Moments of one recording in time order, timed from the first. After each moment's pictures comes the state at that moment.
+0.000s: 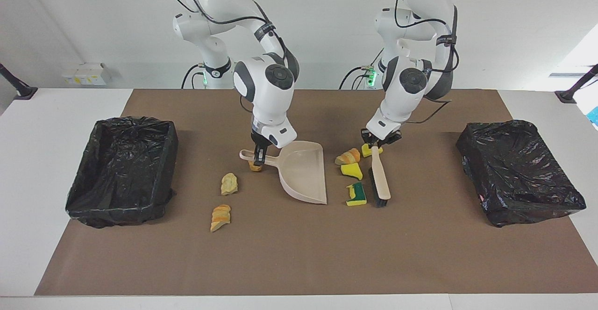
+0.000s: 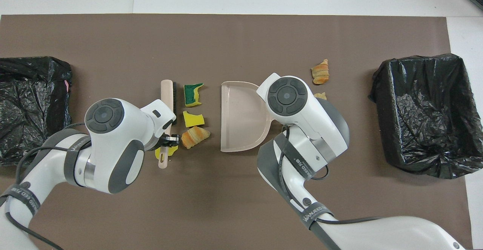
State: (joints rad) left arm -0.35 0.08 -0.06 -2.20 -0.10 2.21 -0.27; right arm 0.44 0.31 0.04 -1.79 -0.30 2.02 -0.91
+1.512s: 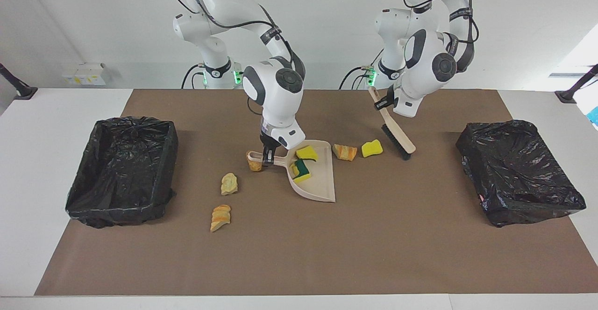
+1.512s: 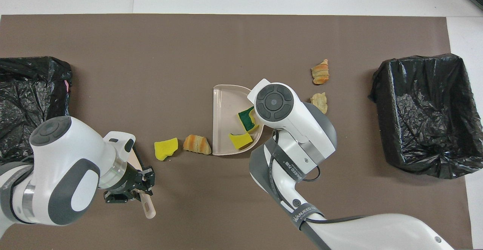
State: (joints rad) left arm -0.25 -0.21 -0.05 -2.39 -0.28 1.78 -0.68; right arm 0.47 0.34 0.04 -1.79 -0.29 2.05 -0.94
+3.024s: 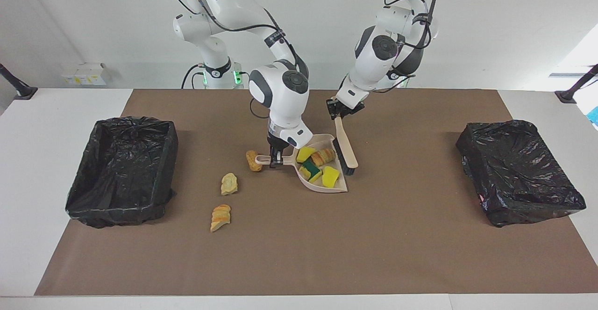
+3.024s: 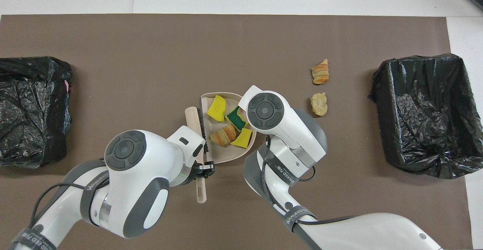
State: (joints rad) left arm -0.53 -0.09 -0.05 -2.26 -0.34 2.06 -0.51; right arm 0.49 0.36 0.04 -1.81 -0.30 2.11 -0.96
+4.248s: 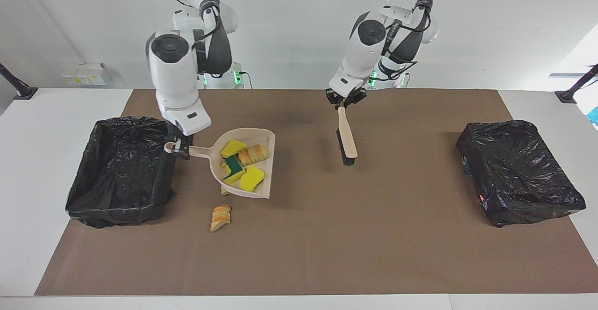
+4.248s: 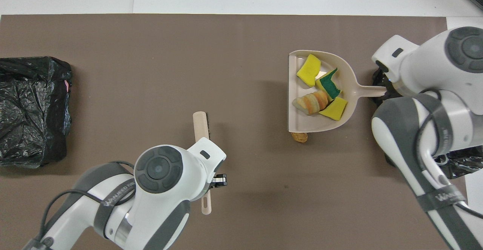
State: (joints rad) left arm -0.65 -0.10 -0.08 -2.20 -0.19 2.02 -0.66; right arm 0.03 0.13 0.03 -1.77 -0.22 1.95 -1.36
